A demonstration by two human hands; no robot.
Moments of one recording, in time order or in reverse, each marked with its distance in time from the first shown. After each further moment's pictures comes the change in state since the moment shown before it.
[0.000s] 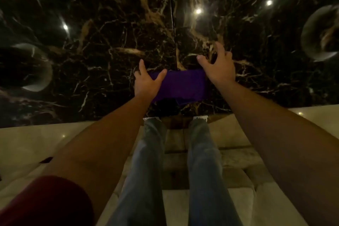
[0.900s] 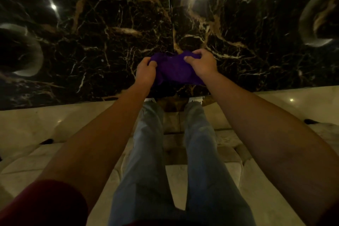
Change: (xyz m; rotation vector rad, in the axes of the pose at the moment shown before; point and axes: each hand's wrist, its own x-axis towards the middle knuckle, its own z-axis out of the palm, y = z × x) left_hand -0.040 0.003 -0.005 -0.464 -0.113 -0.108; right_hand -0.032 0.003 0.033 0.290 -0.173 0.187
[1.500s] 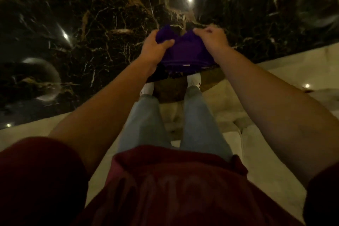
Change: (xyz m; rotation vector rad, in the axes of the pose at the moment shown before) left_hand -0.175 0.088 0.022 -0.030 -0.239 0.257; right_hand -0.127 0.002 -0.125 0.287 0.090 -0.039
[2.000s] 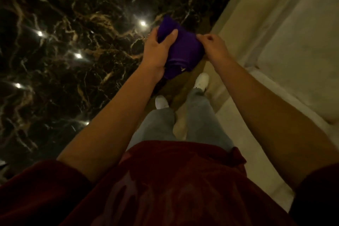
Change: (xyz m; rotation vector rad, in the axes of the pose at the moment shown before) left_hand -0.133 0.026 0.063 0.171 -0.544 0.092; right_hand -0.172 0.137 -0.014 0.656 0.435 0.170
